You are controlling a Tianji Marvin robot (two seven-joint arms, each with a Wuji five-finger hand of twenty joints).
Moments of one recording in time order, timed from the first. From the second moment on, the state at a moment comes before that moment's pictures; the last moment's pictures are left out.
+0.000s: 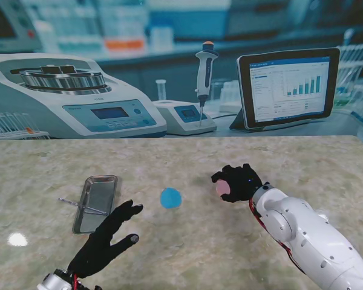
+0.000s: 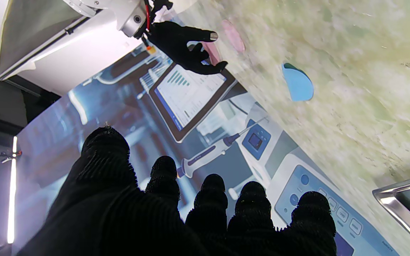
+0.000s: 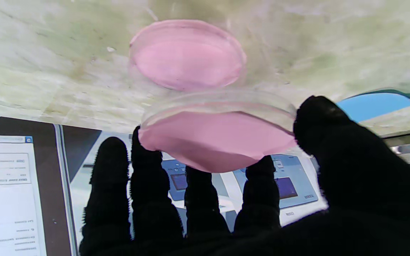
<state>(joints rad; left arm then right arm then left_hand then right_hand) 2.26 -1.12 -1.48 -2.02 0.37 -0.37 0.05 -1.34 -1.04 1.04 -1.39 -1.04 -0.11 0.02 0.73 0.00 0.01 -0.01 0.19 -0.12 0.22 0.16 0.13 -0.01 0.03 0.28 0.06 0.03 0.00 0.22 -0.06 0.24 0.04 0.23 0.44 -0.50 0.81 -0.07 0.30 -0.24 0.52 0.68 0.33 0.04 0.58 0.40 0.49 0.22 0.59 0.45 0.19 0.24 1.15 0.57</state>
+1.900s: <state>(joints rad) 2.27 -1.12 -1.50 -2.01 0.34 -0.39 0.05 -1.74 -1.00 0.98 -1.75 -1.27 -0.11 0.06 0.73 0.00 0.01 -0.01 0.19 -0.12 0.22 0.16 0.13 -0.01 0.03 0.28 0.06 0.03 0.00 0.22 -0.06 0.24 0.04 0.23 0.46 -0.49 0.81 -0.07 0.30 -0.24 0.51 0.67 0.30 0.05 0.56 0.41 0.44 0.22 0.54 0.45 0.12 0.23 1.14 0.61</state>
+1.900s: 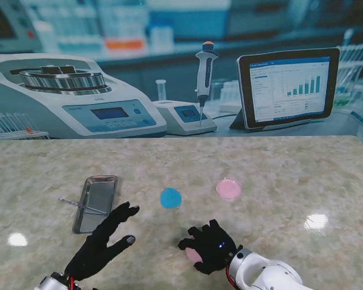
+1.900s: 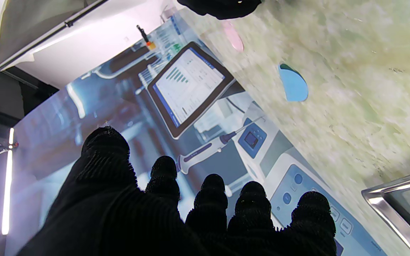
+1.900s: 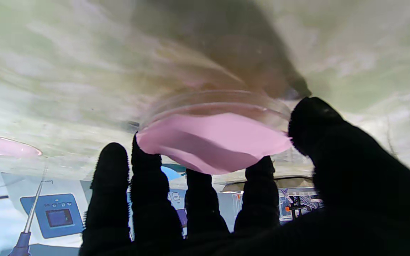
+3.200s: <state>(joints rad) 2.26 -1.12 -1.49 -2.01 0.34 -0.39 0.05 -1.75 -1.02 1.06 -1.81 -1.13 -0.06 0.09 0.73 0.00 0.01 -0.01 0.19 -0.12 0.22 0.16 0.13 -0.01 0.03 0.28 0.06 0.04 0.00 0.22 -0.06 0.24 0.04 0.23 0.44 -0.35 0.62 -0.06 0.14 -0.14 0.30 0.68 0.19 0.04 0.40 0.31 0.23 0.15 0.28 0.30 0.02 0.25 0.94 0.54</state>
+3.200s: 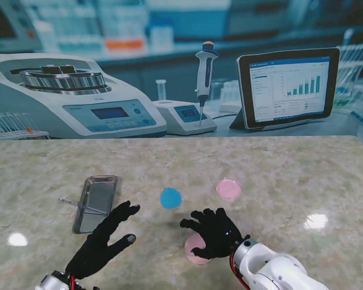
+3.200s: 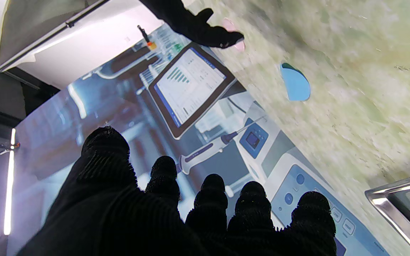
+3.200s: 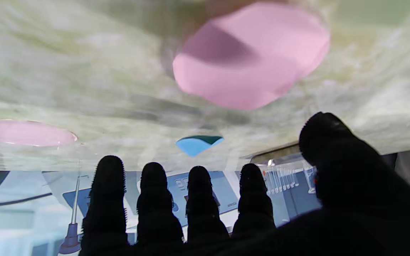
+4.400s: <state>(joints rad) 2.19 -1.12 -1.53 -1.99 0.45 -0.34 0.02 -1.13 -1.11 0.61 -1.29 -0.78 0.04 -0.03 0.73 0.00 0.01 -0.01 0.19 -0.12 0.22 0.16 0.13 -0.01 0.04 0.28 0.06 0.04 0.01 0.23 -0.06 0.24 0.04 0.23 0.43 -0.36 0.63 -0.05 0.12 -0.14 0.30 0.68 0.19 0.03 0.45 0.31 0.25 0.14 0.30 0.30 0.03 0.25 0.94 0.54</state>
